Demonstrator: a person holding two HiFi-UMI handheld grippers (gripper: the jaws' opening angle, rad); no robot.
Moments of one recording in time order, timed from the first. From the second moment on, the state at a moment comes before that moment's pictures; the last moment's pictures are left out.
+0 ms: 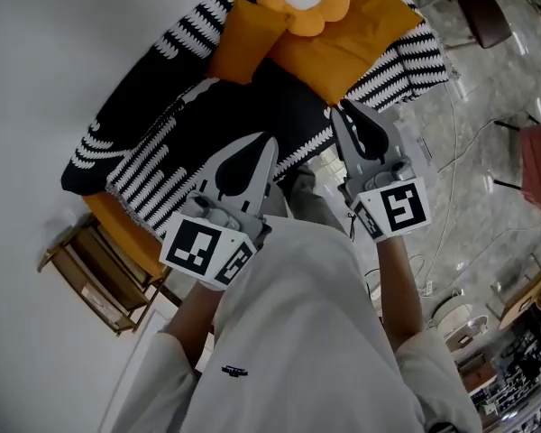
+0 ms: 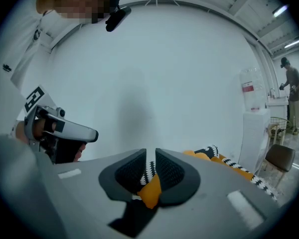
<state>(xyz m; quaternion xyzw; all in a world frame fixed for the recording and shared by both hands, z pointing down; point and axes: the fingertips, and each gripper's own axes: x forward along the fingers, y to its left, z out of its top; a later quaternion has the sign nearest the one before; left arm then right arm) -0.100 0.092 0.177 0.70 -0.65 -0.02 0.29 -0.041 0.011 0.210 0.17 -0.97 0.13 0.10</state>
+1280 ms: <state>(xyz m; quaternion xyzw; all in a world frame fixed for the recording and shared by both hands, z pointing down) -0.225 0.048 0.330 0.64 -0.69 -0.04 0.33 -0.208 -0.067 0.381 0.09 -0.97 0.11 0.20</state>
